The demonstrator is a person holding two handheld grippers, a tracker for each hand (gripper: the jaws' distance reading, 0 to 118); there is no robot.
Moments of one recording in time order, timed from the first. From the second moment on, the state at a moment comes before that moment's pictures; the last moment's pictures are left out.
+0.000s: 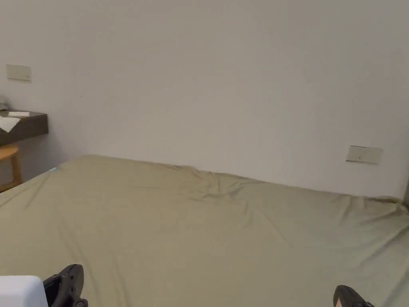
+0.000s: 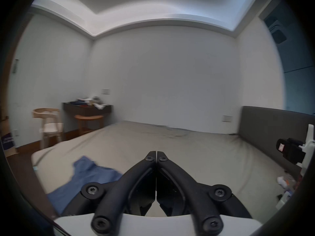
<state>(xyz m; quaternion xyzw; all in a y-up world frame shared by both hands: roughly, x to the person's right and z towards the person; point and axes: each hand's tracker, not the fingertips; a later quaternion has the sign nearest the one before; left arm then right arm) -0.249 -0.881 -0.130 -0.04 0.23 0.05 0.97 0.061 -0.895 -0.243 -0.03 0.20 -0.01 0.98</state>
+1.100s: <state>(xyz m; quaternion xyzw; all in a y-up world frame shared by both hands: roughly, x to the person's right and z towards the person) -0.453 -1.068 -0.130 -0.28 0.37 0.21 0.86 -0.162 -0.953 -0.272 -0.17 0.47 0.11 0.86</state>
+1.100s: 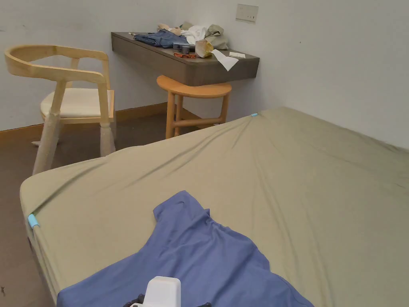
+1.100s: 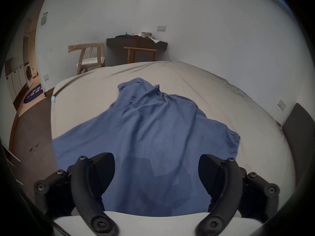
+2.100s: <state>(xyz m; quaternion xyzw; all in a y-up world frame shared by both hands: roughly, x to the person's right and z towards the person) -0.444 -1.056 -0.268 -0.21 0.26 0.33 0.88 -0.052 -0.957 -0.289 -0.23 0.34 0.07 0.91</state>
